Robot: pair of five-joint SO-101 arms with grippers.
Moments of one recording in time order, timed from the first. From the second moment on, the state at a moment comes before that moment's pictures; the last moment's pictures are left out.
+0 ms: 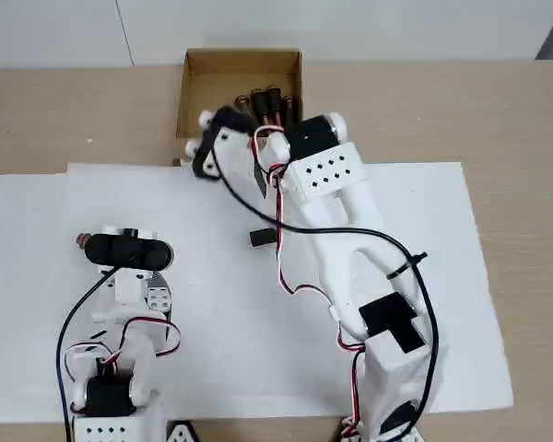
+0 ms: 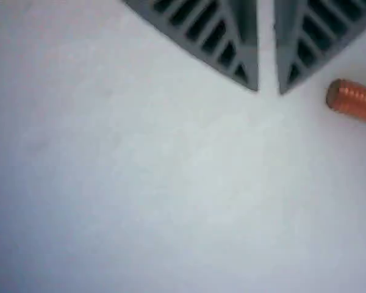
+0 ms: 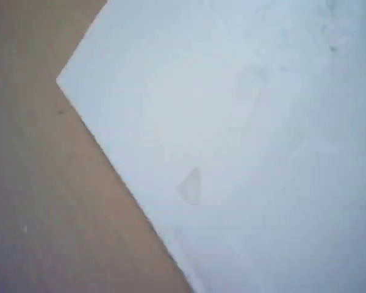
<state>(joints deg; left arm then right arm) -5.9 -103.4 94.7 58.7 -4.3 -27.6 16.6 -25.8 98.3 34.0</state>
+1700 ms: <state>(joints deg) -5.7 -103.4 94.7 58.7 -4.3 -31.5 33.2 -19.9 82.3 56.0</state>
